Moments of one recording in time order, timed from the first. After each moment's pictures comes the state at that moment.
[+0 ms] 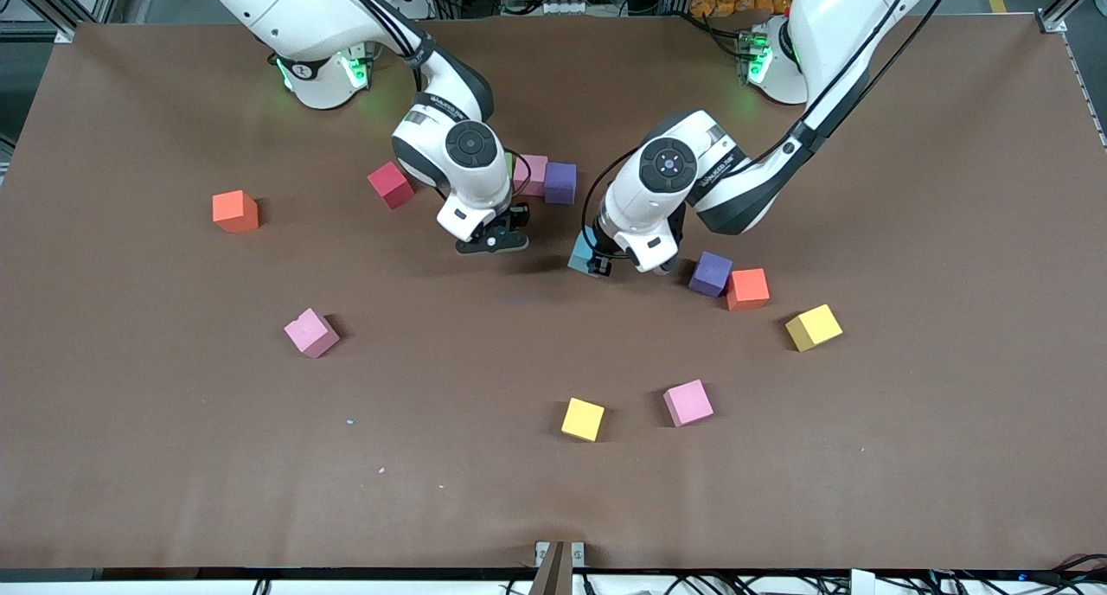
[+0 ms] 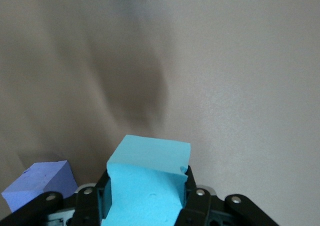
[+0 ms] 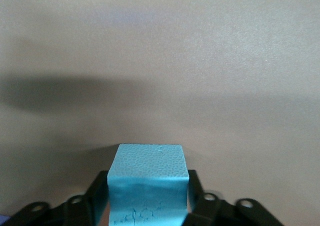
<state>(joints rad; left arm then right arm) -0.07 0.57 -0.72 -1.86 0.21 2.35 -2.17 0.22 0.52 0.57 -2.05 -0.36 2.39 0.89</state>
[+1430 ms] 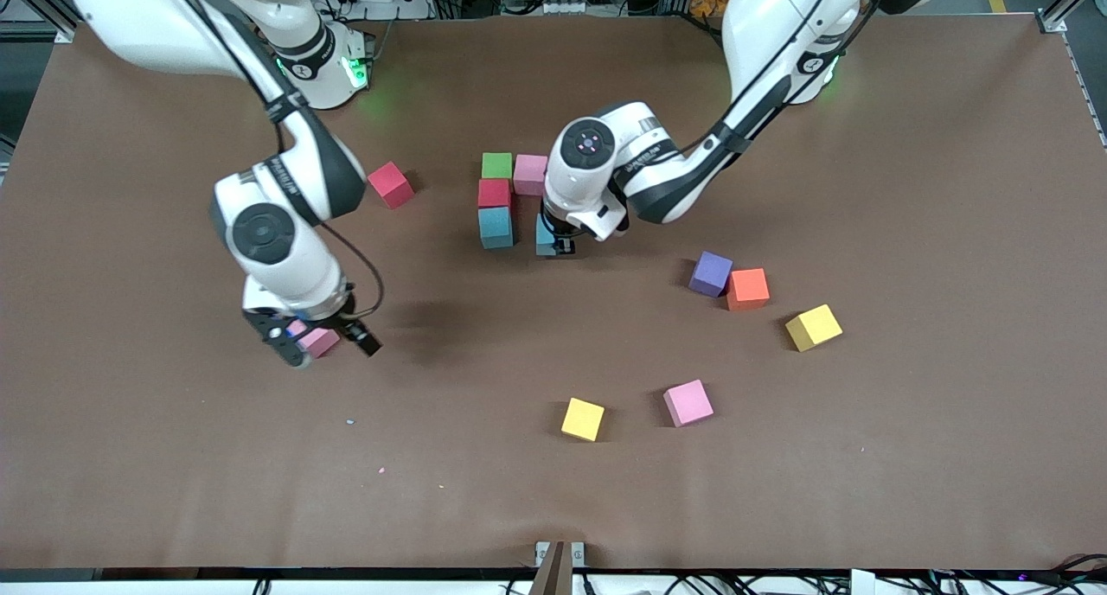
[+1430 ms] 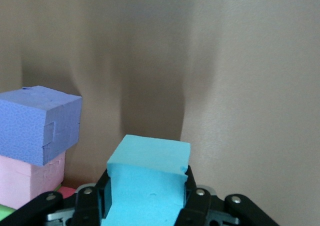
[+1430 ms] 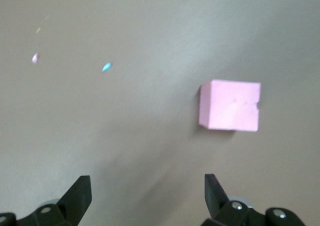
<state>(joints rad) -0.36 0.66 -0.60 -1.77 0.29 2.35 -2.75 -0.11 0.45 0.44 -1.81 -0.36 2.22 1.31</state>
